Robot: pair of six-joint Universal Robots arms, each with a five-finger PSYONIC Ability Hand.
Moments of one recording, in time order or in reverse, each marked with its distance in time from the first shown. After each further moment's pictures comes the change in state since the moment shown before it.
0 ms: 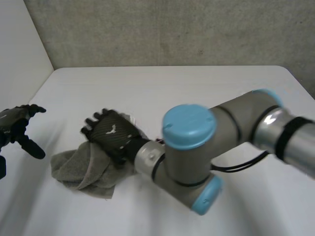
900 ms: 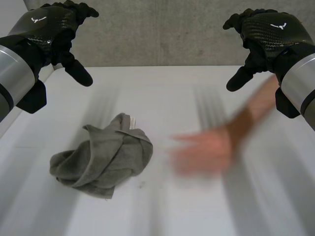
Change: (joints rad) left arm -0.535 -0.029 0.559 -0.085 -0.194 -0.039; right arm -0.418 -0.701 0.262 0.264 0.357 0.316; left_hand -0.017 -0.030 -0.028 -0.026 0.000; right_hand 0.000 0.000 0.000 0.000 0.000
